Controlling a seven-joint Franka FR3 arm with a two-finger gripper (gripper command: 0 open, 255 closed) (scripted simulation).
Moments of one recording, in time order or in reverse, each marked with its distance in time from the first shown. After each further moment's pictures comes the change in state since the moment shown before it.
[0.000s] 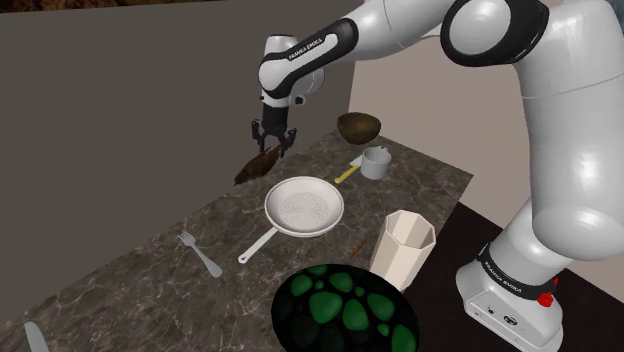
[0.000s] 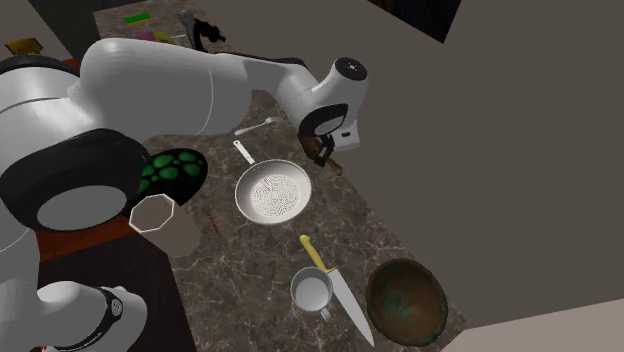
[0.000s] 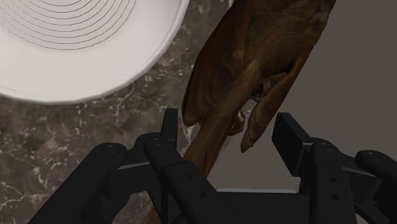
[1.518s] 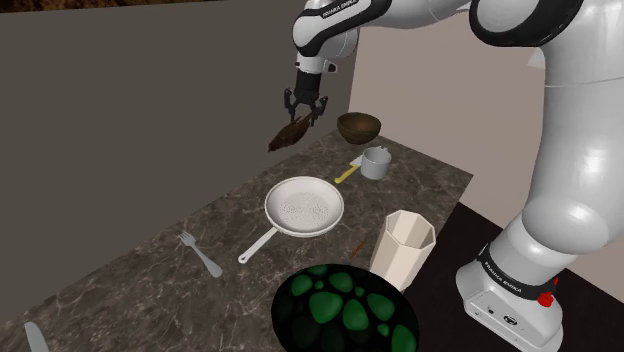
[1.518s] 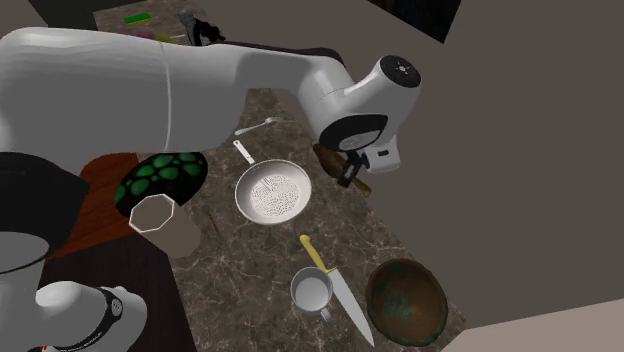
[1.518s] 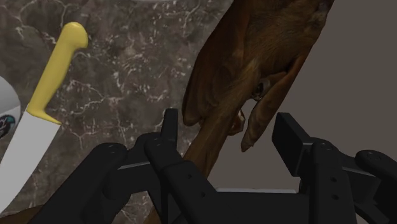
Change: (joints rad) arm -0.163 -0.128 -0.037 0.000 0.035 -0.159 -0.185
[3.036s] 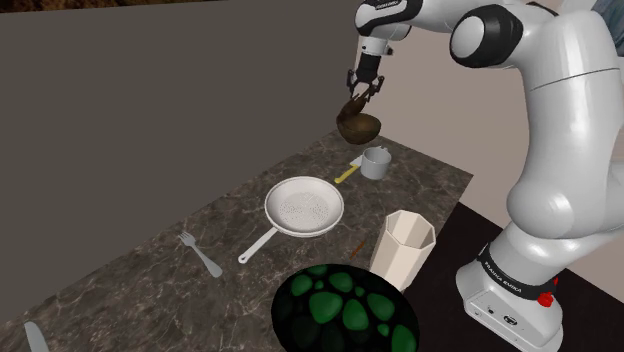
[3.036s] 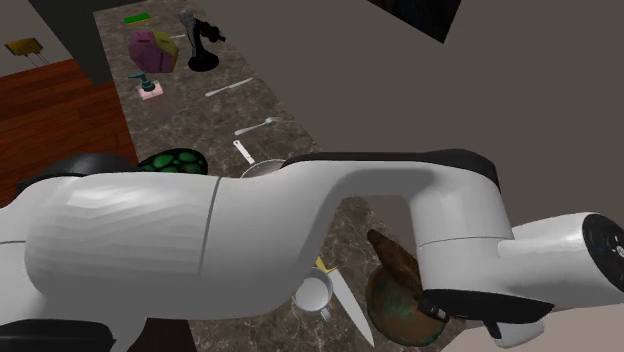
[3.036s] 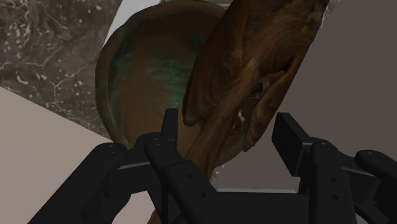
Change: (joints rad) arm -0.322 0.242 -0.112 0.436 0.005 -0.265 -0.404
